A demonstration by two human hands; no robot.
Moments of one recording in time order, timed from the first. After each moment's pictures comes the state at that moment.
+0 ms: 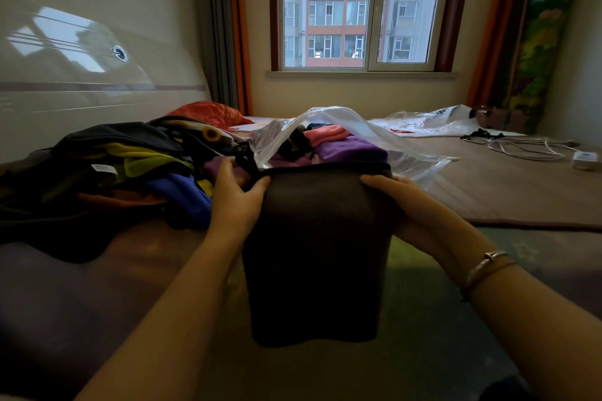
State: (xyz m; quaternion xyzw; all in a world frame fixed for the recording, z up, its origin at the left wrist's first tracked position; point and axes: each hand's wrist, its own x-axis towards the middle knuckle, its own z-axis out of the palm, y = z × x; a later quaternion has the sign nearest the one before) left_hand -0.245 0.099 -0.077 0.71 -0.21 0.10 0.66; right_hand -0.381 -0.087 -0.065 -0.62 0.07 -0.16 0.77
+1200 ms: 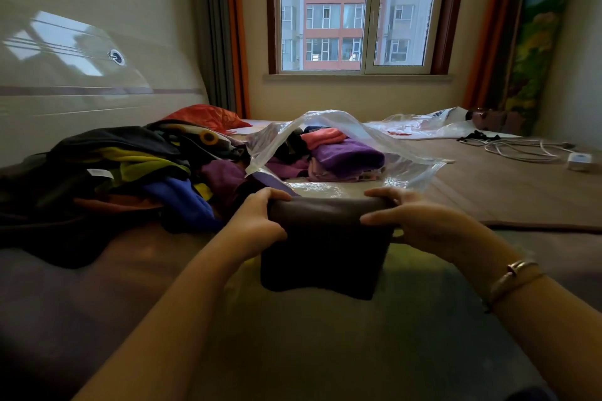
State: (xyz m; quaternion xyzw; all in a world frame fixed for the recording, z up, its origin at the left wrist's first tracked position) left_hand -0.260 0.101 -0.081 0.81 -0.33 -0.08 0.47; right_hand -0.400 -0.095 -0.063 -0.75 0.18 -0.09 0.63
